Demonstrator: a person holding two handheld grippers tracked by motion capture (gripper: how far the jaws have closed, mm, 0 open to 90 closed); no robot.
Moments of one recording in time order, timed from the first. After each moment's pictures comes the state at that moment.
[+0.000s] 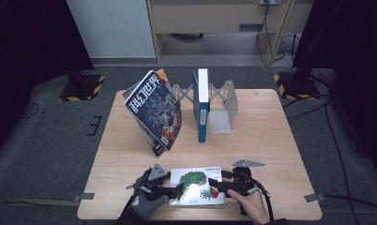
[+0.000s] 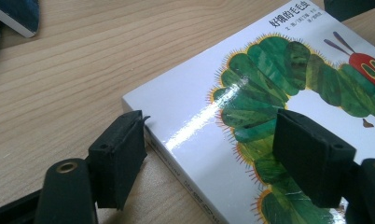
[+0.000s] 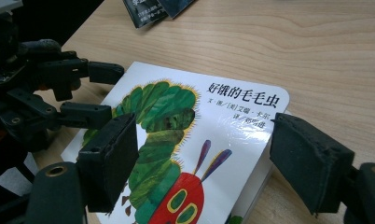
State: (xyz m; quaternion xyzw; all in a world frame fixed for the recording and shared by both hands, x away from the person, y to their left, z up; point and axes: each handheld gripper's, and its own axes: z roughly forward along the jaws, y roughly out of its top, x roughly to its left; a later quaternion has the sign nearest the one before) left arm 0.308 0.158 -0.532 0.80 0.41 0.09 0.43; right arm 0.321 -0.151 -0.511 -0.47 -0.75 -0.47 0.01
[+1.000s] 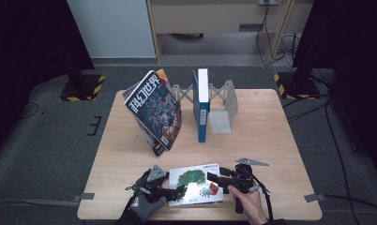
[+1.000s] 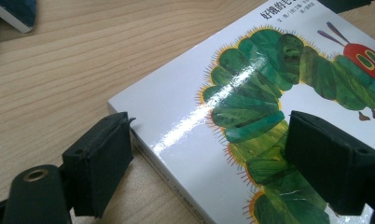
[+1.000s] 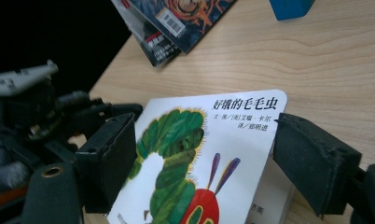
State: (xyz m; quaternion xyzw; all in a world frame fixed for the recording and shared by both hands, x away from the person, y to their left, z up) left arm 0.304 0.159 -0.534 0.79 0.42 0.08 0.44; right arm 0.326 -0.152 -0.511 -0.51 -0.68 -0.53 0.05
